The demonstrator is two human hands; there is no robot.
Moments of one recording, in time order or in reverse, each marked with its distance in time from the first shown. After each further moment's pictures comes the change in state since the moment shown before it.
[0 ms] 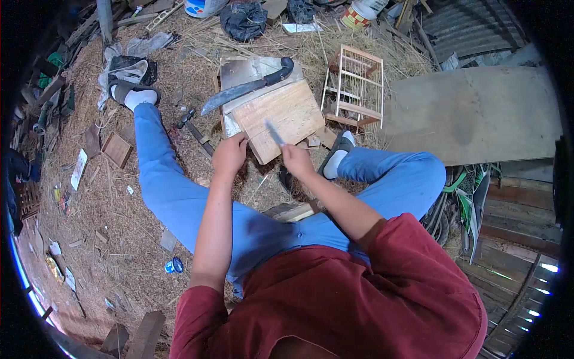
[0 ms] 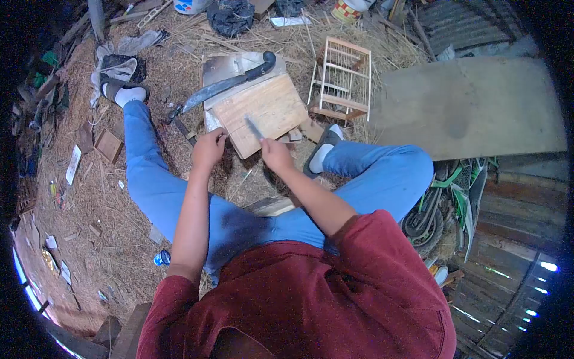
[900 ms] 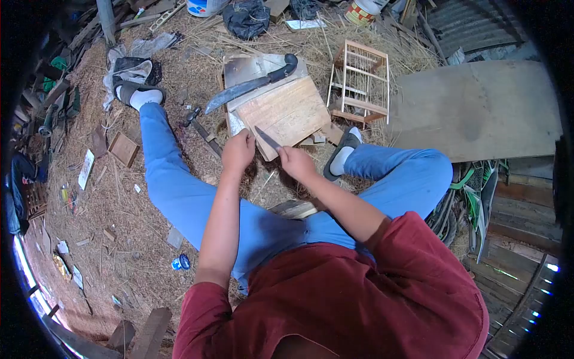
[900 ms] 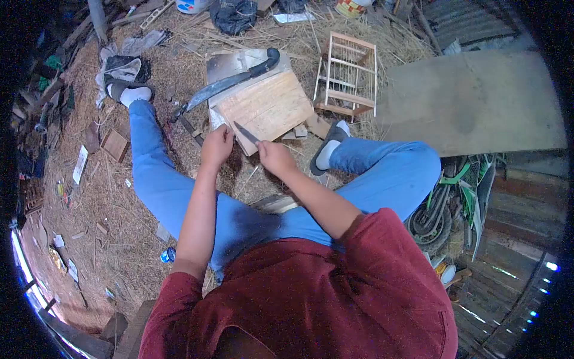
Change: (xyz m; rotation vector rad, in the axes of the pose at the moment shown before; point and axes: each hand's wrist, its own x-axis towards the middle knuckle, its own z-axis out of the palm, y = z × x) left_hand 0.003 0.001 0.013 -0.070 0.011 0.002; right_hand -0.020 -0.053 -0.020 -0.103 -0.222 -0.001
